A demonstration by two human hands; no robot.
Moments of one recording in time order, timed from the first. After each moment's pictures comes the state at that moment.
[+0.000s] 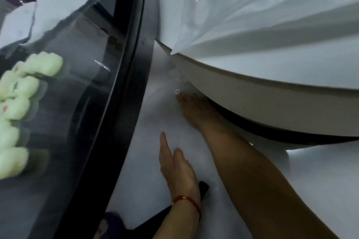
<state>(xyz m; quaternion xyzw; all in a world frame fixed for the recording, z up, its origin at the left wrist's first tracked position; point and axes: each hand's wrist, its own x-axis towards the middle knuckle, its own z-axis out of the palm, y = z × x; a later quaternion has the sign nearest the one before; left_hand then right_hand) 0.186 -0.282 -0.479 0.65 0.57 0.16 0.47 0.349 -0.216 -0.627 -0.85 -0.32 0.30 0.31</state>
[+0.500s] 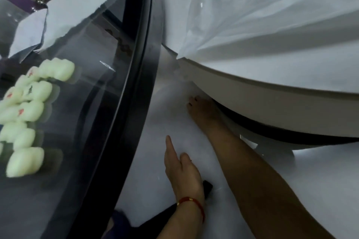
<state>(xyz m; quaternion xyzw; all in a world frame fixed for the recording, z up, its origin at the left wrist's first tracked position) 0.175 -0.282 -0.484 0.69 0.57 0.12 0.44 0.347 -0.232 -0.608 -0.86 -0.35 0.32 0.19</state>
